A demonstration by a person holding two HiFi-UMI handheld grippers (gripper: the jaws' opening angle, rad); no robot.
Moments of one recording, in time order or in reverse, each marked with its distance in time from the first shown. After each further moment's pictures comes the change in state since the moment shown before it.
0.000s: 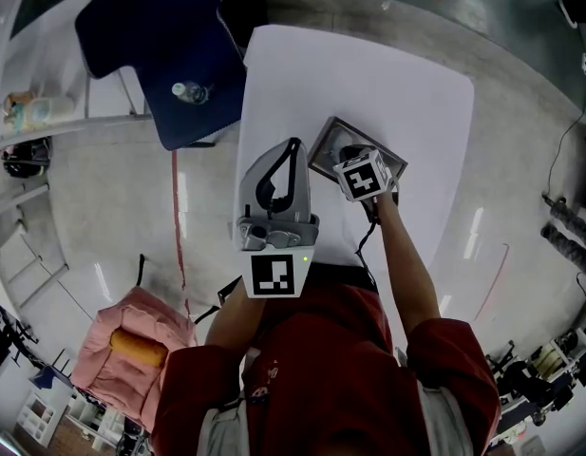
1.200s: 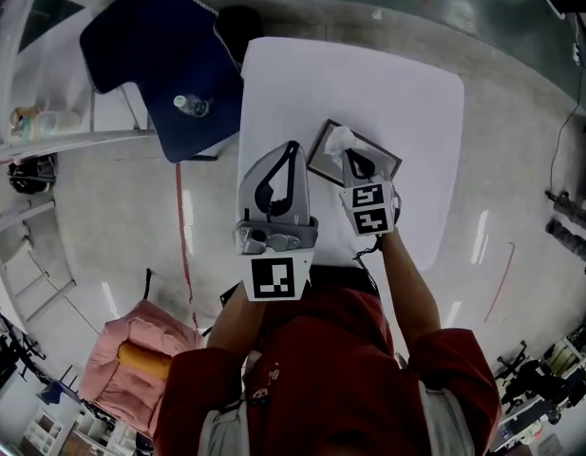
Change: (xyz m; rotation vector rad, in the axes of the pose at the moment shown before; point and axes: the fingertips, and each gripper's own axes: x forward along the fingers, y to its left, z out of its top) left arm -0.010 -0.015 0.026 0.052 -0.051 -0.042; right arm -0.087 0.006 0.031 0.045 -0.417 -0.135
